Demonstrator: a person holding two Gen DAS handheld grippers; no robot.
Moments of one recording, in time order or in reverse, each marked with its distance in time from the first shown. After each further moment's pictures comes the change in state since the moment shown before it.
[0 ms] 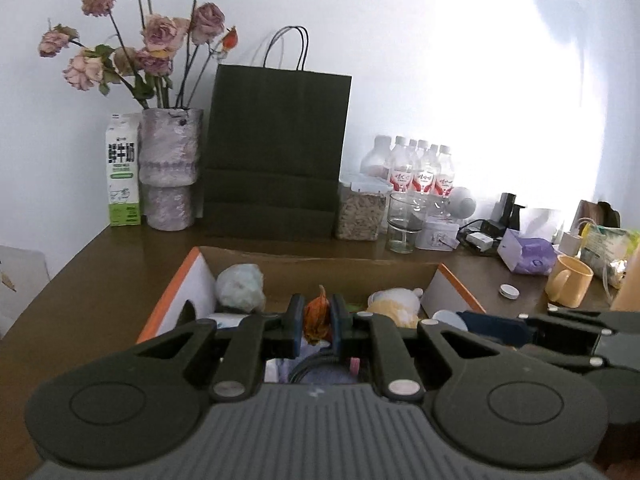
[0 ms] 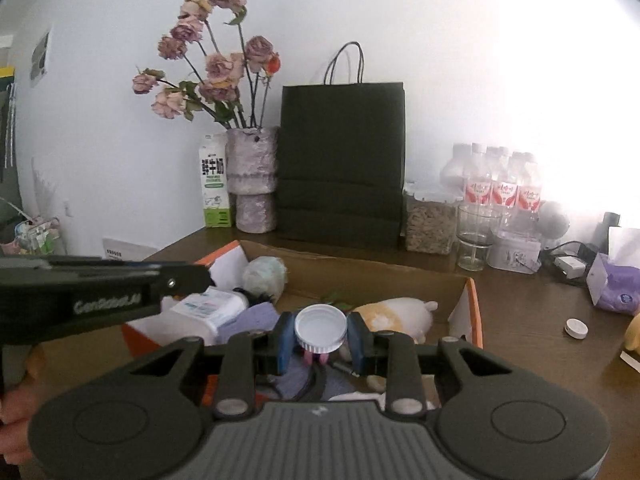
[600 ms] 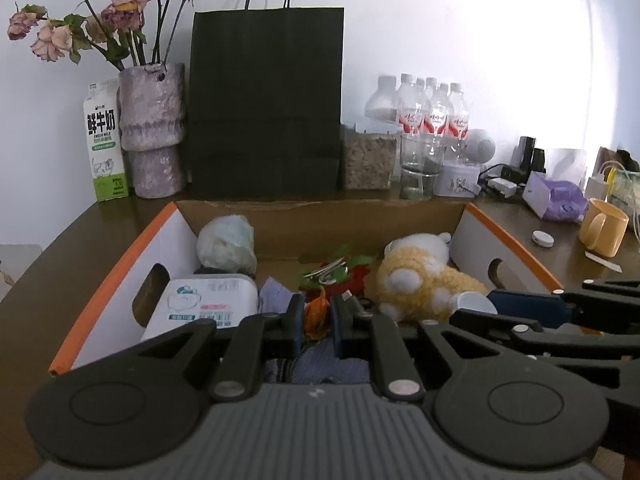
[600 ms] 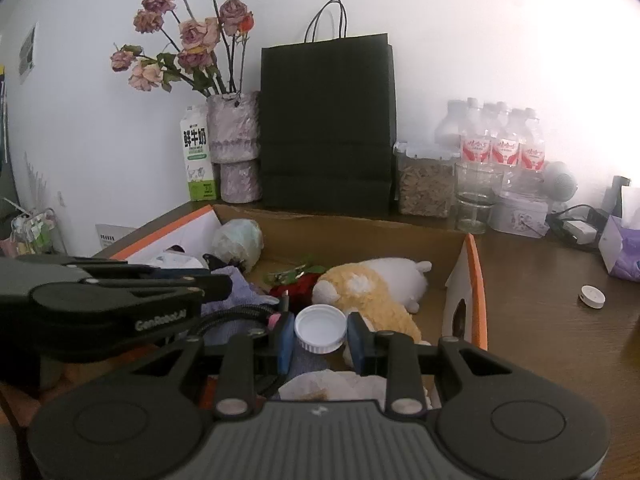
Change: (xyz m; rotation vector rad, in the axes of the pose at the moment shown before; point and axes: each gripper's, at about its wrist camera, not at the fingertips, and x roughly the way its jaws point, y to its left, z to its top) left arm 0.062 -0.012 -0.035 0.076 0.103 0.048; right arm 0.039 -0.024 -0.027 0.027 0.065 0.010
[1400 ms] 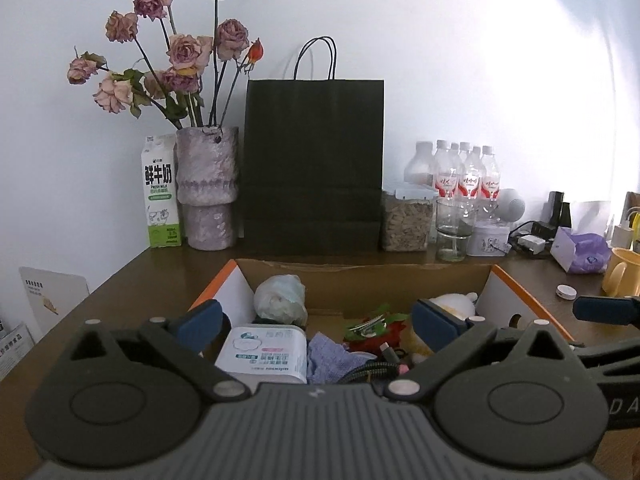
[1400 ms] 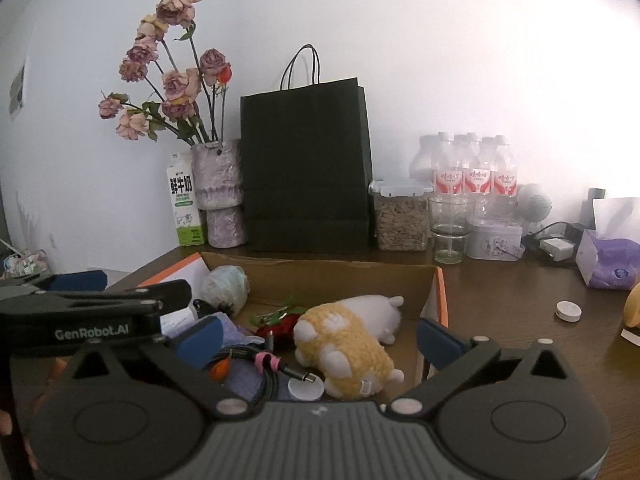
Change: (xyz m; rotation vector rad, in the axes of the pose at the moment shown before) left arm -0.047 0.007 0.008 -0.038 -0.186 0.123; right arm -0.031 -0.014 0.008 0.059 -0.131 -0.027
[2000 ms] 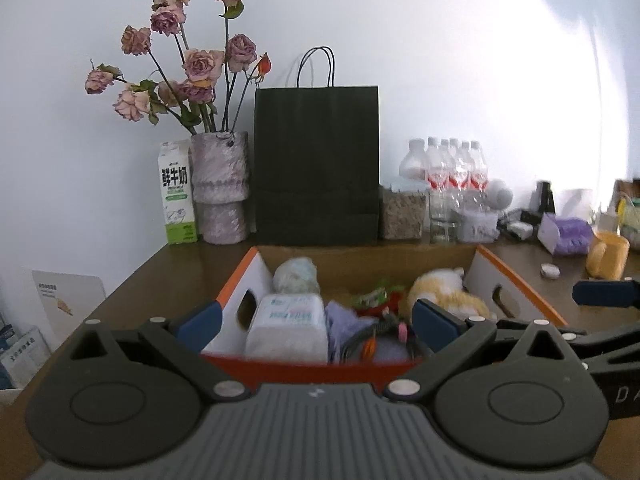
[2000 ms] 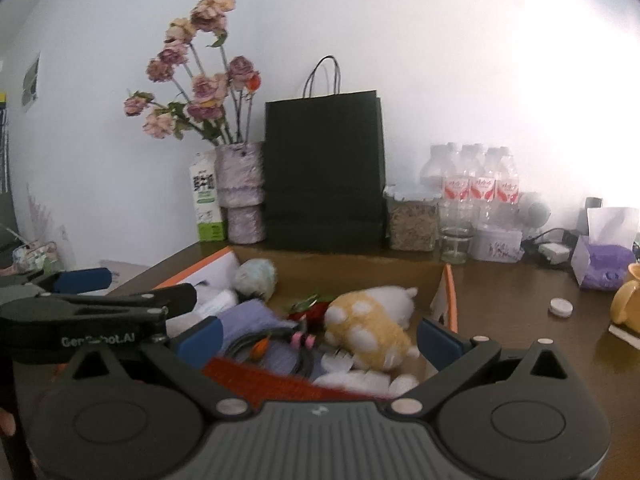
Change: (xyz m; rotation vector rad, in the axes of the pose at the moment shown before) left arm -0.071 0.014 -0.014 0.041 0.021 0.000; right arm -0.059 0.037 -0.011 -0.029 0.017 0.012
